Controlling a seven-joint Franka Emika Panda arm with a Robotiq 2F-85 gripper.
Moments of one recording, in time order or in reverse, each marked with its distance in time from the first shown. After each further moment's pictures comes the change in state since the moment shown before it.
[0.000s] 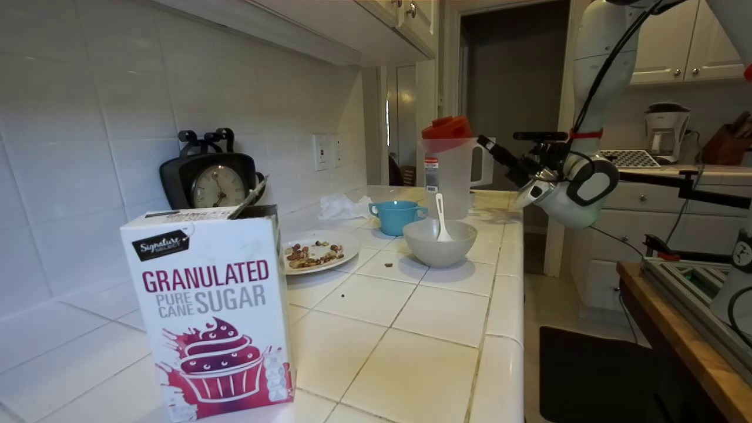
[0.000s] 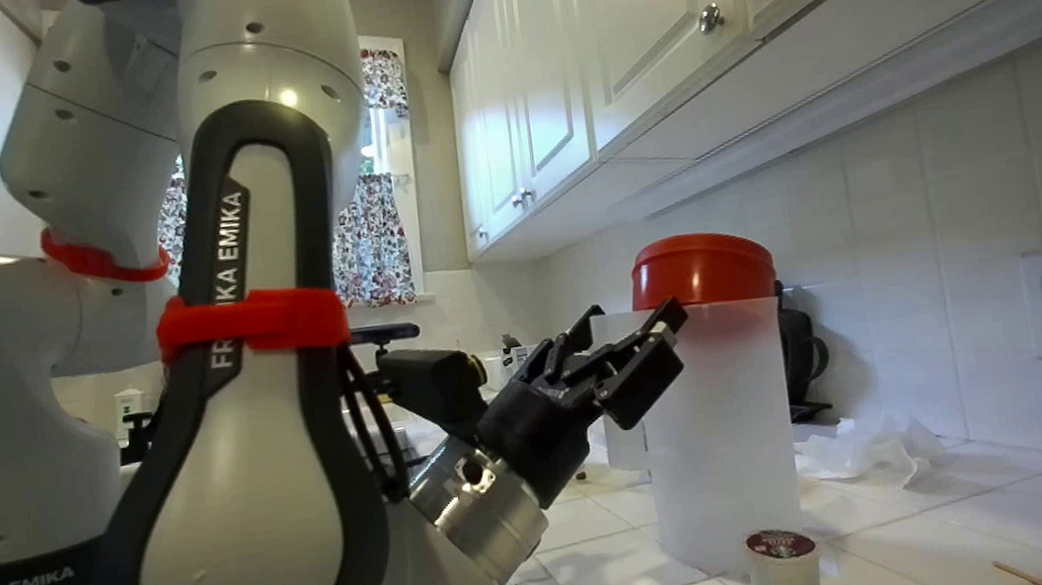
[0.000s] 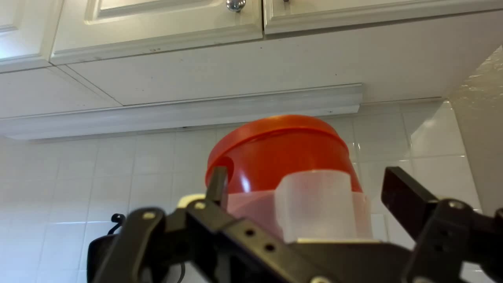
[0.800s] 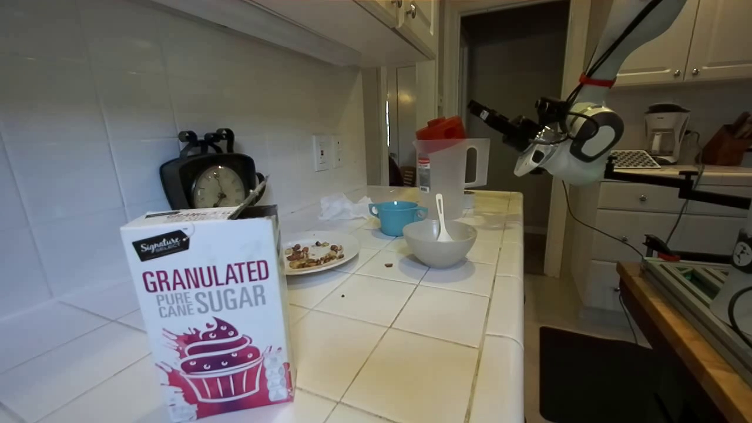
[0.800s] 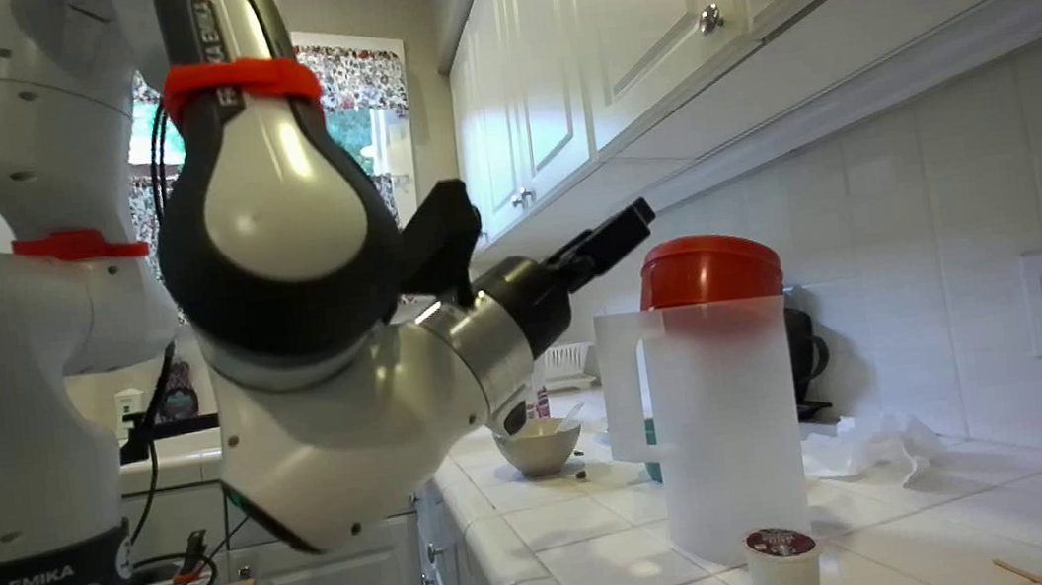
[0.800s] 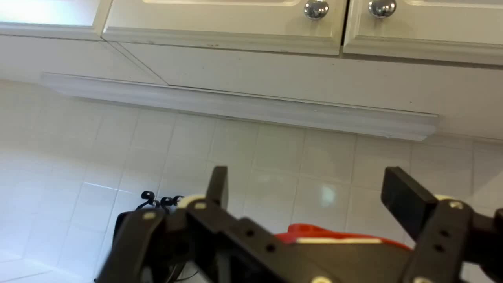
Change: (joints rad) arm 0.182 -0.401 -0.139 -0.113 -0.096 0.336 -0.045
